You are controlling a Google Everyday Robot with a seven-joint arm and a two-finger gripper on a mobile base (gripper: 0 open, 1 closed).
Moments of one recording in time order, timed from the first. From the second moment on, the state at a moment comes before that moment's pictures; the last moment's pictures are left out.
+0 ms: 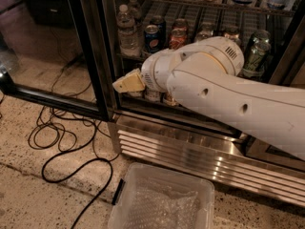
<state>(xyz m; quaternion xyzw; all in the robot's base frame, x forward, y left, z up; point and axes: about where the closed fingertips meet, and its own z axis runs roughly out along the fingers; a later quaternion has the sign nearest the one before) 0.613 0.016 0.901 -0.32 0.79 0.07 0.52</state>
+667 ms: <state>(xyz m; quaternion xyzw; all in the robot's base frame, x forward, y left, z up) 0.693 0.021 0.982 -0.27 0.73 0.10 0.62</state>
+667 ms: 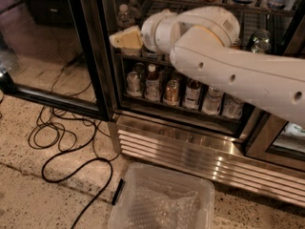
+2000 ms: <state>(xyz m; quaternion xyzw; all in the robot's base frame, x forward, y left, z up) 0.790 0.076 1.070 -0.26 0.64 0.14 0.71</state>
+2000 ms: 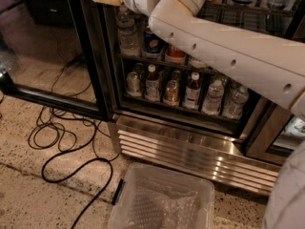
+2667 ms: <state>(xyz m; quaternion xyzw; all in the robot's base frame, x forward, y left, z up) 0.798 0.103 1.074 -0.27 0.63 0.16 0.71</state>
